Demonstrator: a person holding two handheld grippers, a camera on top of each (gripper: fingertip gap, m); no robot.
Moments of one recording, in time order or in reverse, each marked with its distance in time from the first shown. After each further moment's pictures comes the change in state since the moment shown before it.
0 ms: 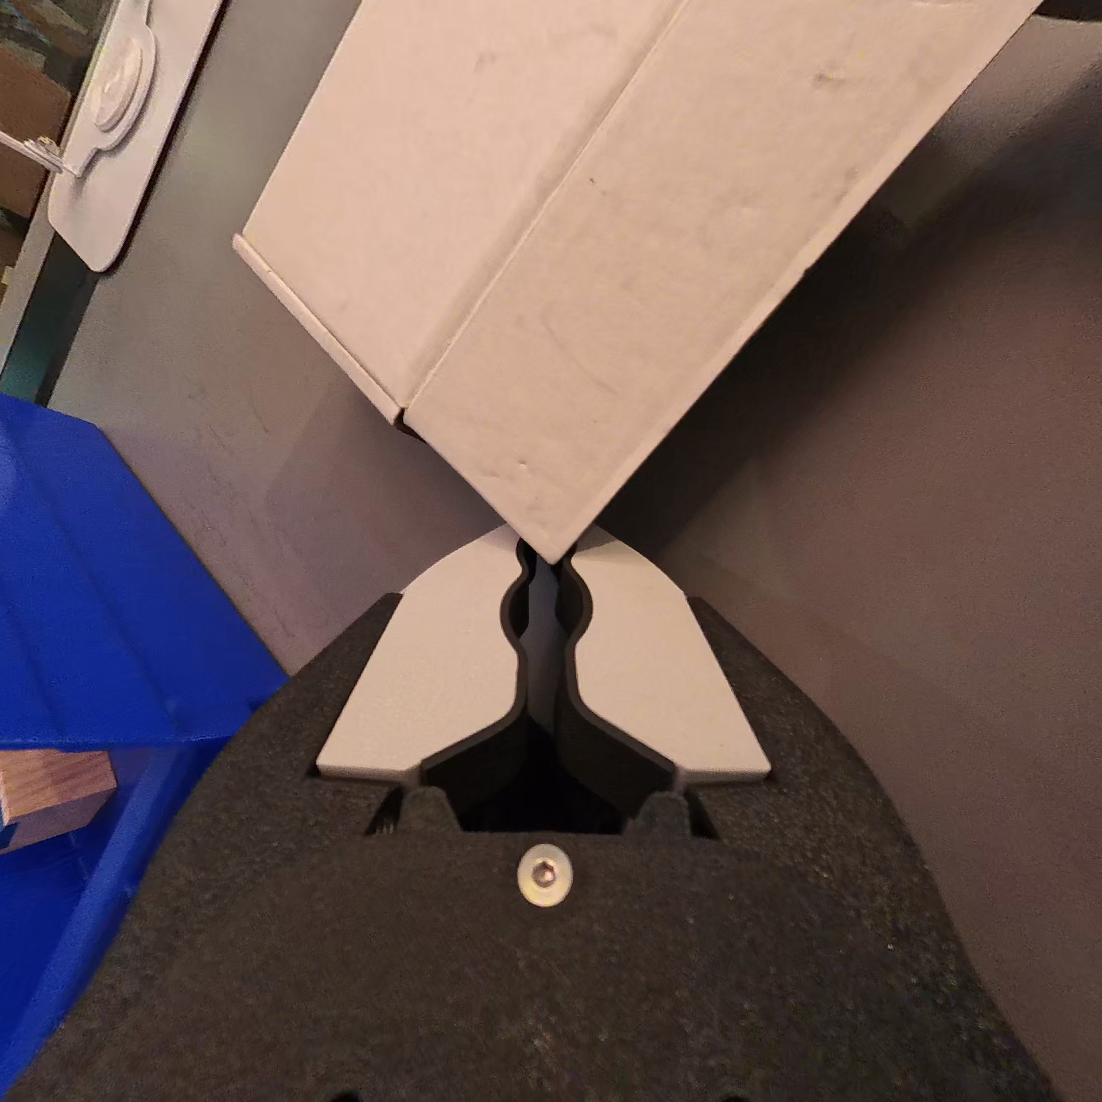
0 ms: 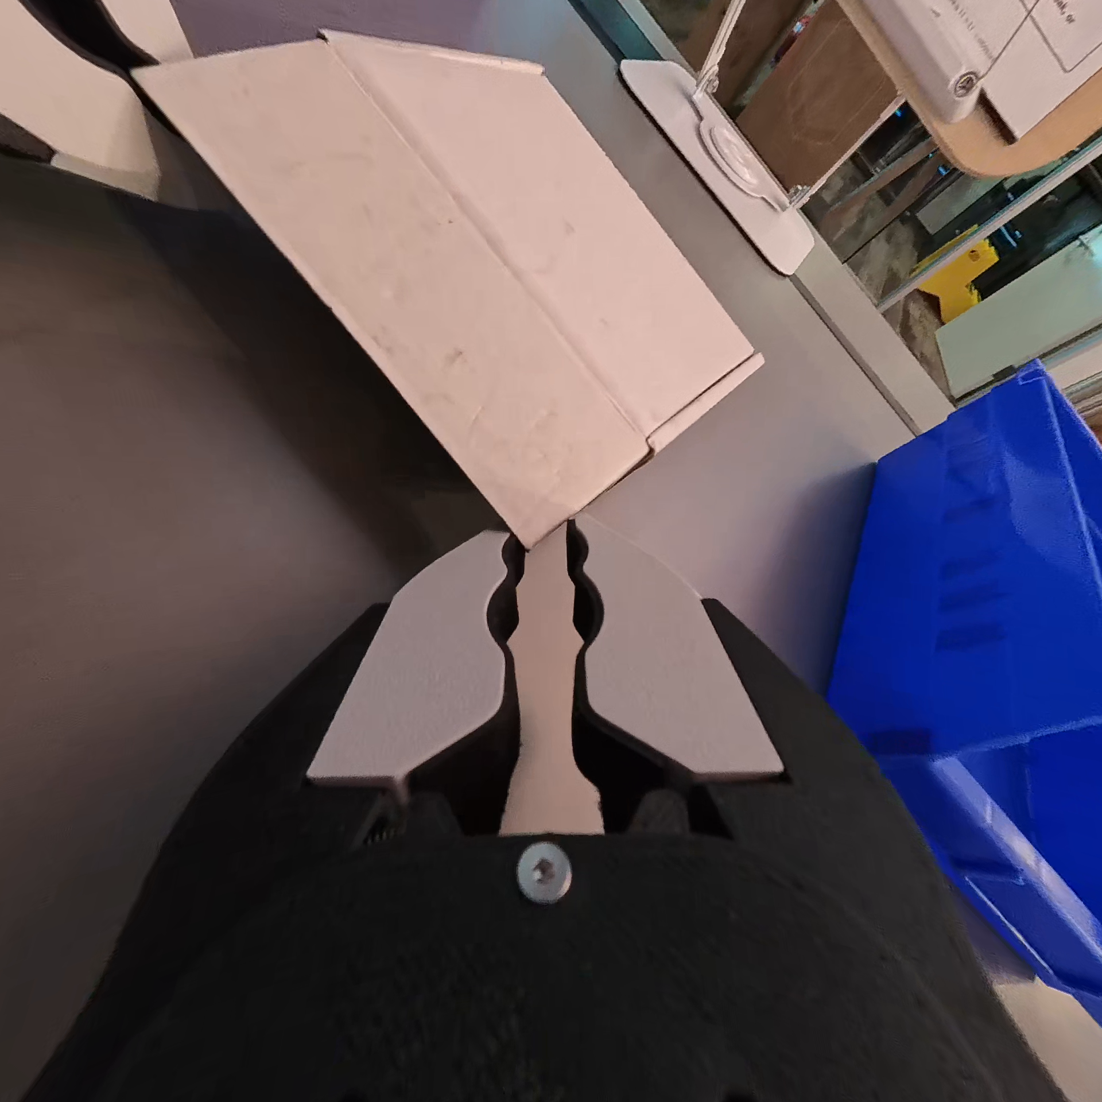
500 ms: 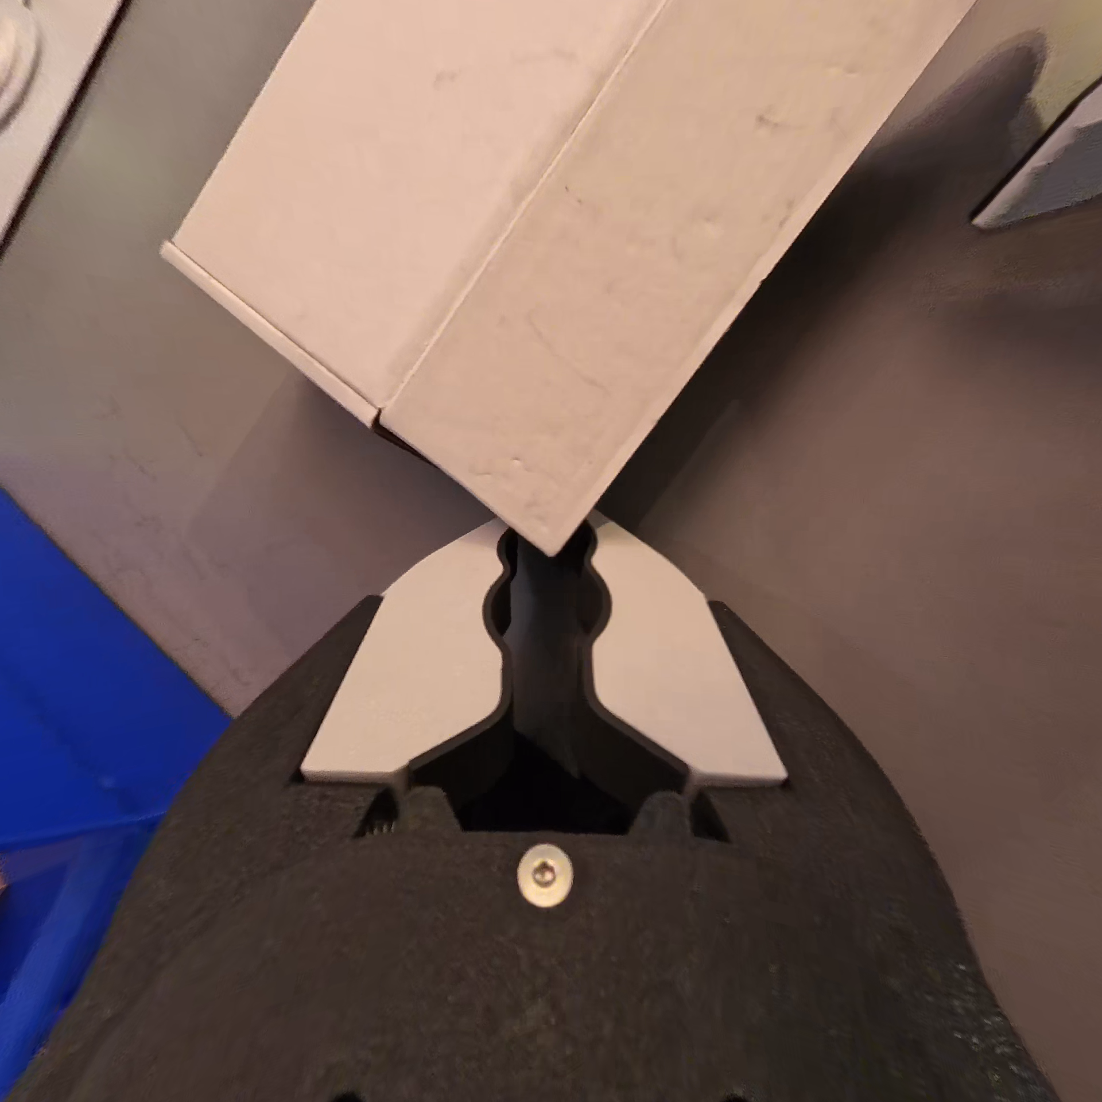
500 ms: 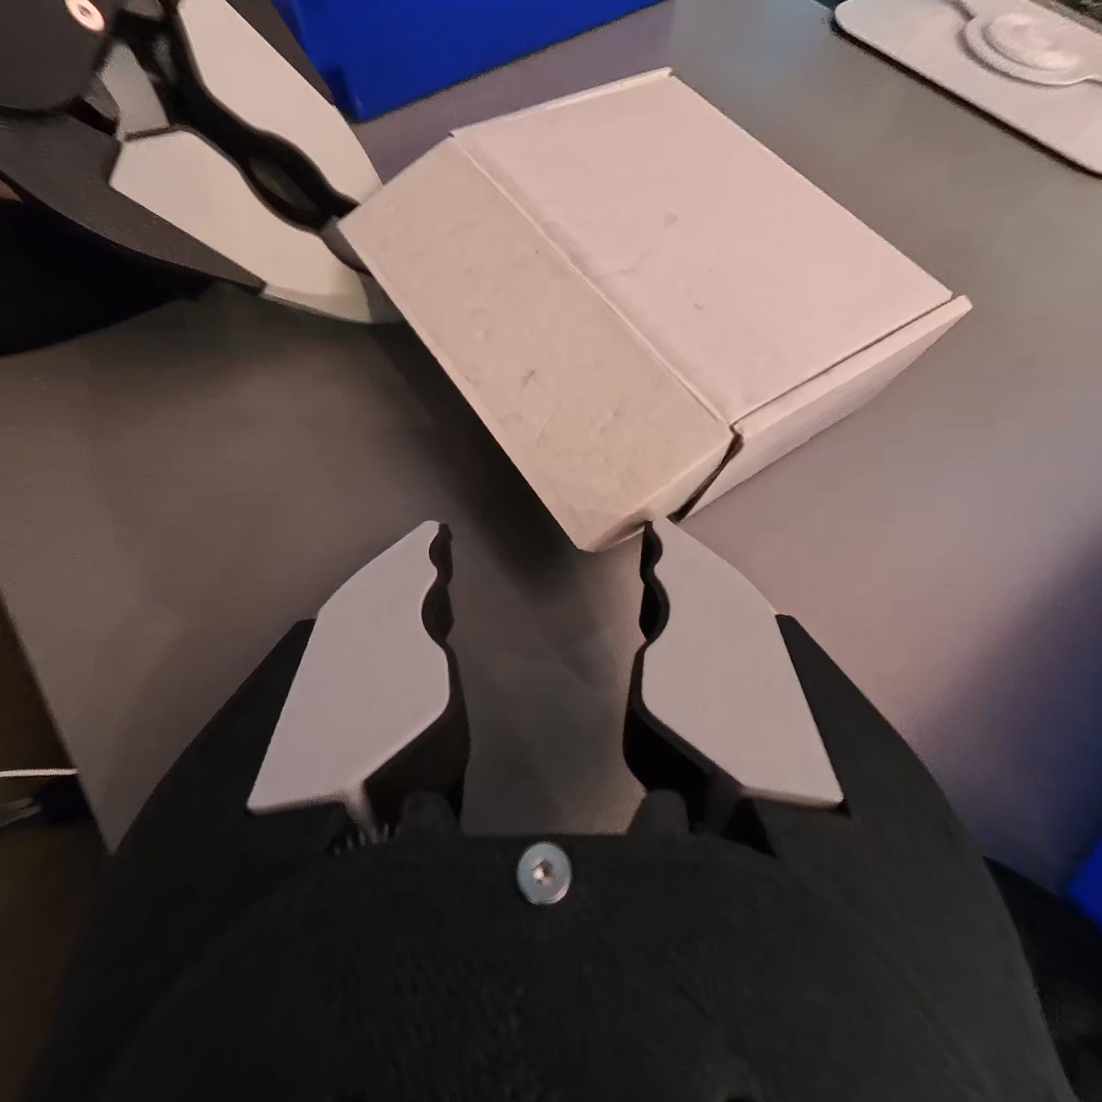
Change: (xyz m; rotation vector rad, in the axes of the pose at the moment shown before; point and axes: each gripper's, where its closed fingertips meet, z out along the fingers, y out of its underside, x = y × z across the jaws) left arm 0.004 -0.006 0.003 0.038 0.170 -0.051; right arm -0.017 -0.007 0.000 0.044 -0.463 0.256
